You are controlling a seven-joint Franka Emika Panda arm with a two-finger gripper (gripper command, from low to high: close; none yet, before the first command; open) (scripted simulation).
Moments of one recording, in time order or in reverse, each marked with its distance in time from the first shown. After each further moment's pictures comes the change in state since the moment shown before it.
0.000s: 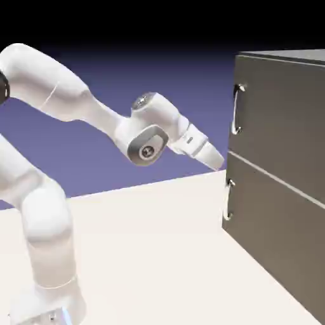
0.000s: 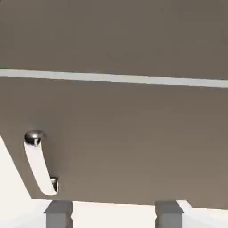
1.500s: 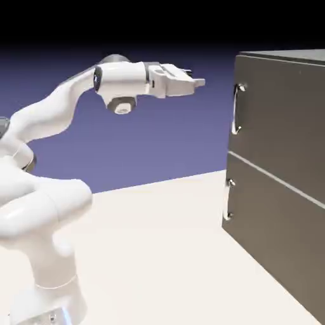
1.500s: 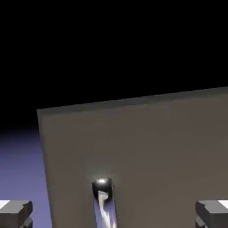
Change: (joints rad) arm -1.100 -0.932 0.964 0.364 1.957 -0.430 -0.692
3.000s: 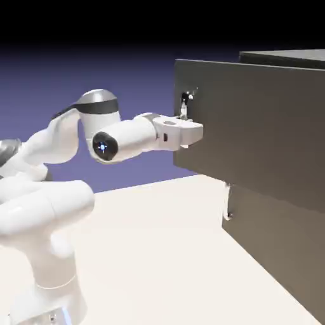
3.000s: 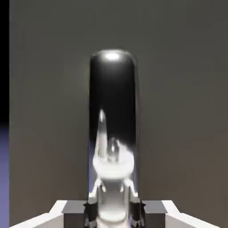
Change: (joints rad) arm -0.096 -0.168 -0.230 -0.607 0.325 -1.104 -0.560
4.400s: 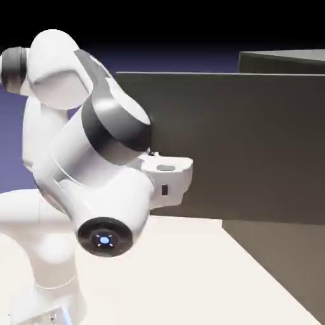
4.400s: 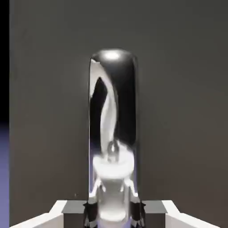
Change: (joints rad) arm -0.641 1.332 -0.409 0.663 -1.397 -0.879 -1.054
